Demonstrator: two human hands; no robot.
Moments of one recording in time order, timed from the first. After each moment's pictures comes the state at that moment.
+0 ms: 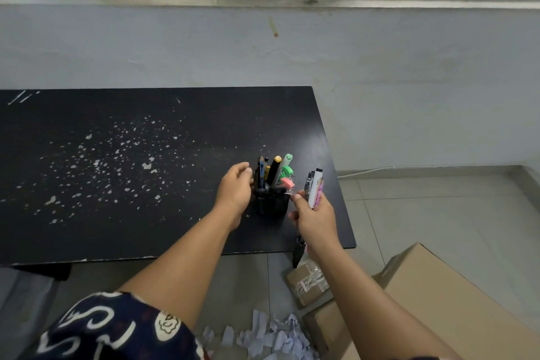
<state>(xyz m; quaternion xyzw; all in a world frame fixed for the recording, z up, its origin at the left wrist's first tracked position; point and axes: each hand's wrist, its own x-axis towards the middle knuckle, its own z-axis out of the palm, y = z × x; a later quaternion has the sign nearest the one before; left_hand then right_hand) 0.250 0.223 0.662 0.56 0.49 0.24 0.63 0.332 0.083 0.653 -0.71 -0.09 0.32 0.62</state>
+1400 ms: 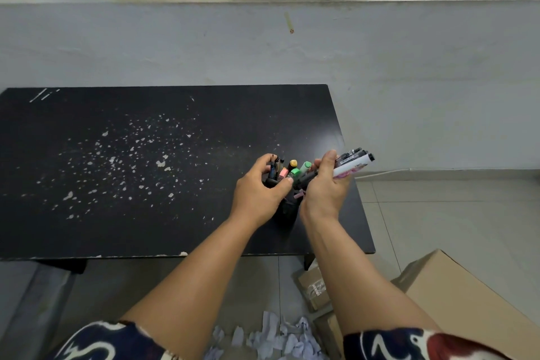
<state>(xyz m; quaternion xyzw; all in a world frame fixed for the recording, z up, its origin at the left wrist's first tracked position) 0.236 0.202 0.687 0.74 0.43 0.22 0.46 0.333 0.148 0.683 -0.56 0.03 0.17 0.81</state>
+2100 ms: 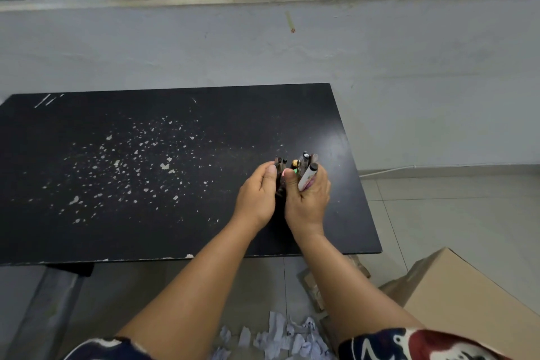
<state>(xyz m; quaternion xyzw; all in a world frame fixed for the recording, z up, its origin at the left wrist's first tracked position) 0.231 0.205 0.682 0.71 0.44 0.22 0.51 0.308 0.148 0.644 -0.77 -0.26 0.04 0.58</state>
